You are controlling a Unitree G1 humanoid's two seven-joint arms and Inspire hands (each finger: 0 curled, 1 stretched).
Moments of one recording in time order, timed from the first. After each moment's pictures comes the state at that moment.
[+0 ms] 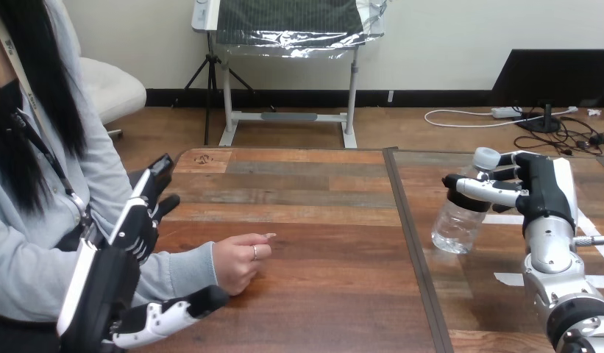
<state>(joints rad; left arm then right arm) 0.21 0.19 0.15 0.31 -0.06 -0.97 -0.30 -0.76 -0.35 -0.13 1.36 -0.18 -0.31 -0.25</state>
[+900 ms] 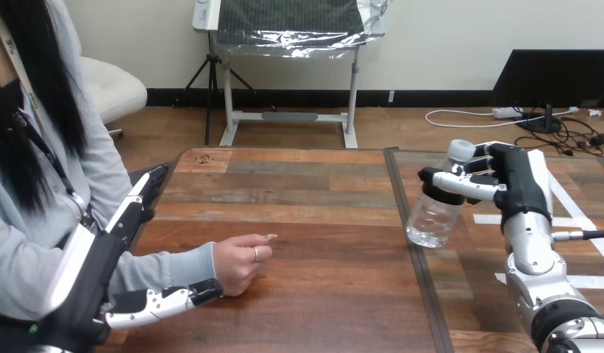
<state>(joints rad) 0.21 0.30 0.23 0.20 0.23 -0.73 -0.15 -0.76 -0.30 -0.13 1.36 -0.17 -0.39 -0.21</state>
